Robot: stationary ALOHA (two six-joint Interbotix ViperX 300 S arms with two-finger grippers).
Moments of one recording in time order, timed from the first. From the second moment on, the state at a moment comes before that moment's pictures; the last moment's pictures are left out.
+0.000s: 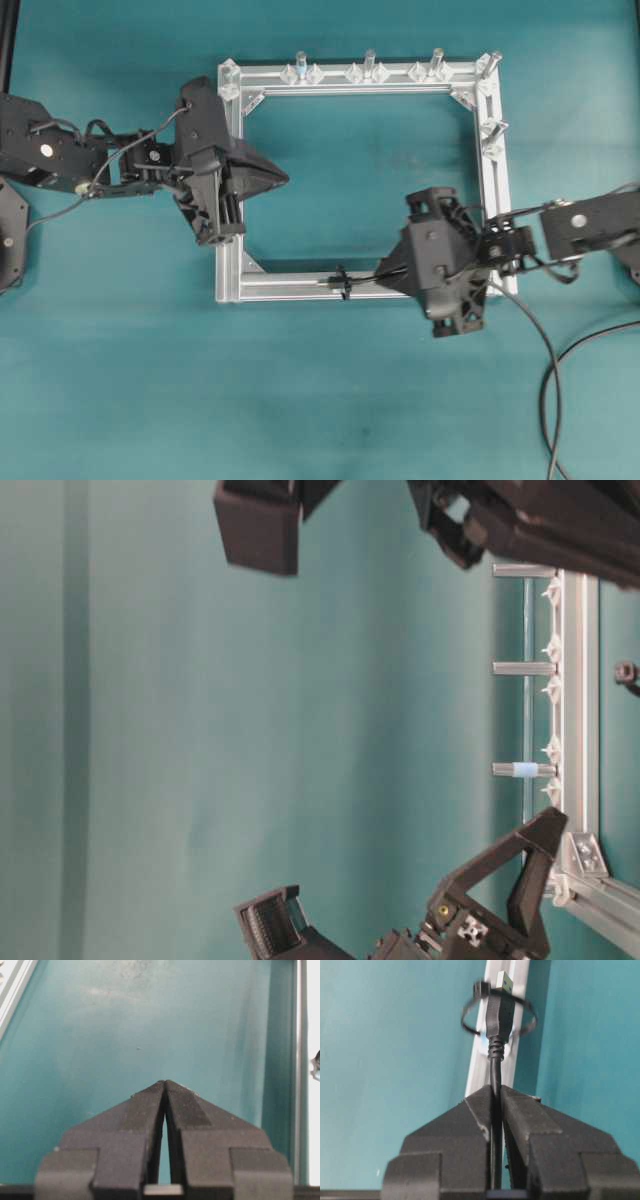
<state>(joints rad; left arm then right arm) 0.13 -0.03 0.89 -0.06 -0.33 -0.02 0.11 -0.04 0.79 -0.14 -0.05 0.24</state>
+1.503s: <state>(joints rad) 0.00 -0.32 0.85 -0.06 0.17 -0.02 0.11 0.04 0.71 -0.14 -0.05 0.24</state>
